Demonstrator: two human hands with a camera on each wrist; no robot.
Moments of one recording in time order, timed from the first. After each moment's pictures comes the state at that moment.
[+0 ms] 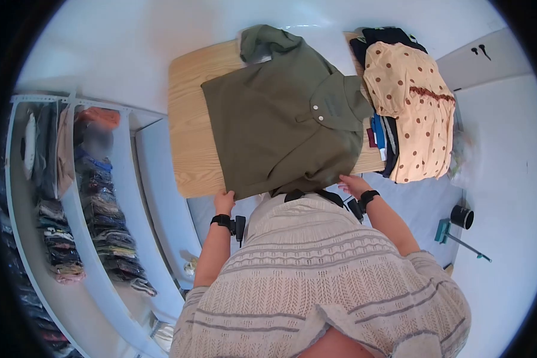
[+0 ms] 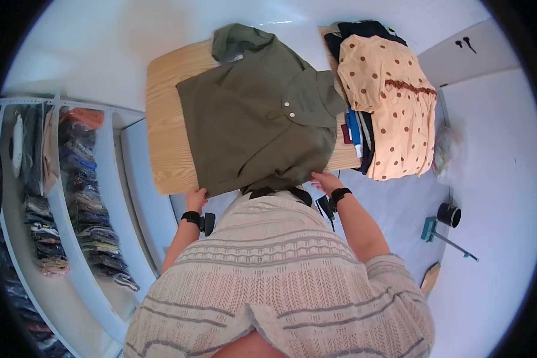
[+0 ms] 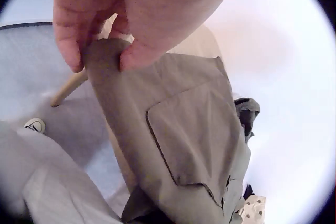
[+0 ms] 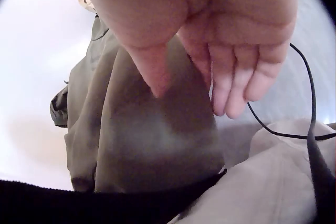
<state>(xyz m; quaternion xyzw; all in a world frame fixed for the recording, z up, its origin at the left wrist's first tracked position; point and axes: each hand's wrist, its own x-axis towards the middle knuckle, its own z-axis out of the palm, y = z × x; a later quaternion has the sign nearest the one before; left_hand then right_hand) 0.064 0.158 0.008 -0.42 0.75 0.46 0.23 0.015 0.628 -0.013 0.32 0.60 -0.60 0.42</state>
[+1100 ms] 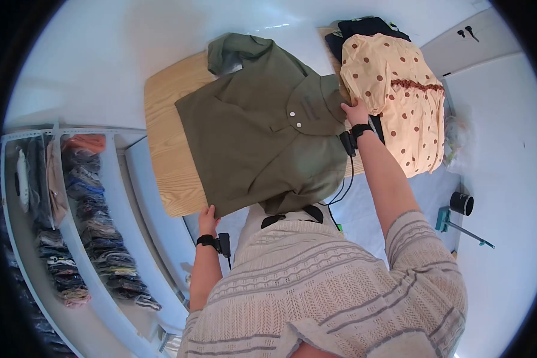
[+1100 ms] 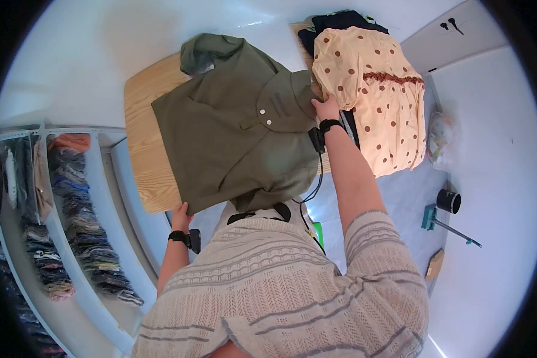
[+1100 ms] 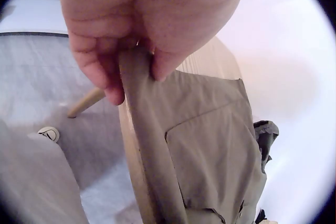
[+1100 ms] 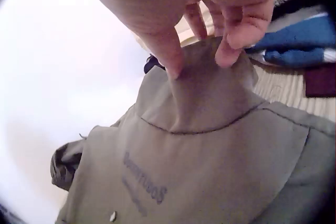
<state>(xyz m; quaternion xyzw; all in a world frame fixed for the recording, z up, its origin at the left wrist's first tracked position) 0.073 0.154 0.002 -0.47 0.63 0.59 0.18 -0.205 0.658 0.027 0.26 0.87 -0.42 -0.01</state>
